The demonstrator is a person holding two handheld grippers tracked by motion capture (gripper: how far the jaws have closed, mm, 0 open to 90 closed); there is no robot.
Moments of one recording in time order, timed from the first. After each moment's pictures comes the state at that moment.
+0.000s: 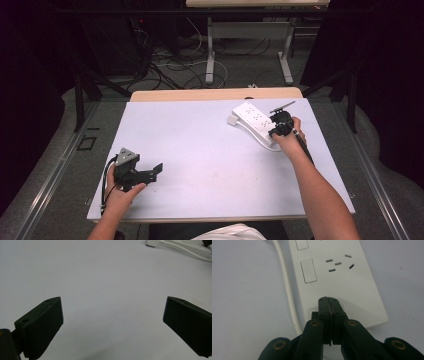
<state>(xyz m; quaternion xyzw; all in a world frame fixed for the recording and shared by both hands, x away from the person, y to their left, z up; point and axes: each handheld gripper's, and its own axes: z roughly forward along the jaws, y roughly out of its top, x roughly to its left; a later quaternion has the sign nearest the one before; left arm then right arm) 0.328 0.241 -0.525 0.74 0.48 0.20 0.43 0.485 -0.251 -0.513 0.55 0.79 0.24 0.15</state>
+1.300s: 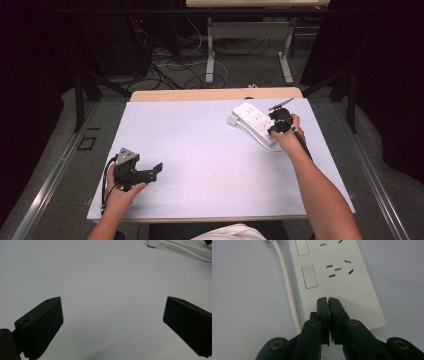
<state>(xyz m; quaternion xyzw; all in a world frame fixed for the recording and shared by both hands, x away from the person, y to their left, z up) 0.329 0.241 -0.526 0.73 0.48 0.20 0.43 0.491 -0.245 -0.505 0.54 0.80 0.23 0.14</state>
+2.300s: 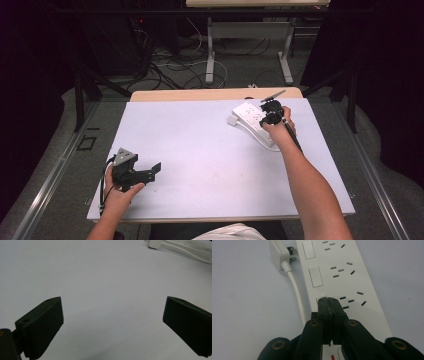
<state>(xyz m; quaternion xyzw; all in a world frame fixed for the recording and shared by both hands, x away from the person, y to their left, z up) 0.327 0.243 -0.525 0.73 0.49 0.20 0.44 0.514 -0.221 -0.495 0.54 0.79 0.25 0.14</state>
